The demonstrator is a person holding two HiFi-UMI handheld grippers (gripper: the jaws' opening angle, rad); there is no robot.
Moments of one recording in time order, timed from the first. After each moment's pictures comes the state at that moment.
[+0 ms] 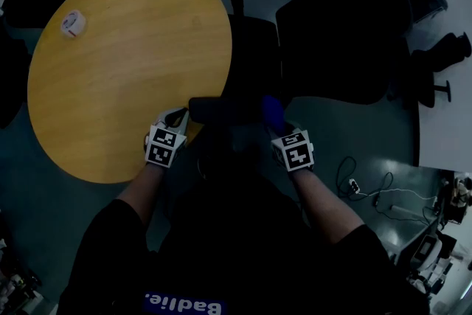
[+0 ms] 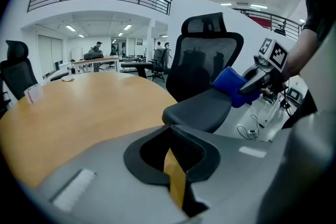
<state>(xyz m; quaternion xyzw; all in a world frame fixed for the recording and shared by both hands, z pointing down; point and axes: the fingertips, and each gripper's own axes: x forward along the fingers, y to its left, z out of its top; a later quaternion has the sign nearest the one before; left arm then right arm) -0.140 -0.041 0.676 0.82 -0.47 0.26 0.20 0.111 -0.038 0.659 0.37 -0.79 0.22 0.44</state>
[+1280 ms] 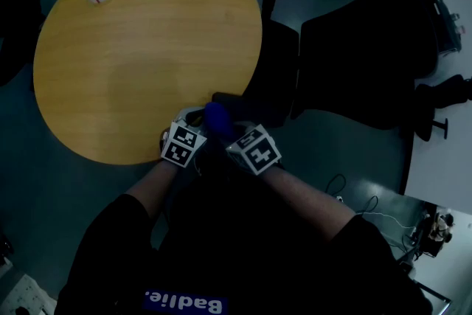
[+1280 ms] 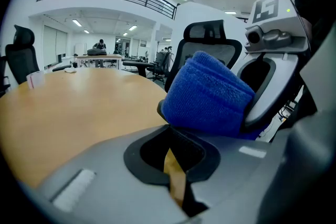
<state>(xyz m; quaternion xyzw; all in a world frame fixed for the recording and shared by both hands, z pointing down) -0.131 -0.021 0.679 0.82 -0.47 0.22 0.23 -0.095 0.034 0.644 0.11 -0.85 0.23 0.45</state>
